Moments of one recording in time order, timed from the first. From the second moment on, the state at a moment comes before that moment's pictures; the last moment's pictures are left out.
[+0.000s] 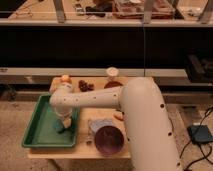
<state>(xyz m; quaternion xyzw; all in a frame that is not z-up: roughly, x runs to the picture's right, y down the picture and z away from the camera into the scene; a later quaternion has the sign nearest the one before) -0.254 0.159 0.860 -0.26 -0.19 -0.22 0.92</state>
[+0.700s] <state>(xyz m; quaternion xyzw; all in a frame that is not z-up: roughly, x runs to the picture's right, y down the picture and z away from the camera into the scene) -0.304 0.098 0.895 -0.25 -0.21 -0.25 0.91</state>
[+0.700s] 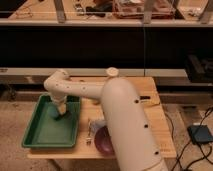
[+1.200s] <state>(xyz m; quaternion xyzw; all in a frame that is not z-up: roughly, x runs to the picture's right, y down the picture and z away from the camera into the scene) -0.353 0.161 0.859 -0.26 -0.24 -0.30 0.88</state>
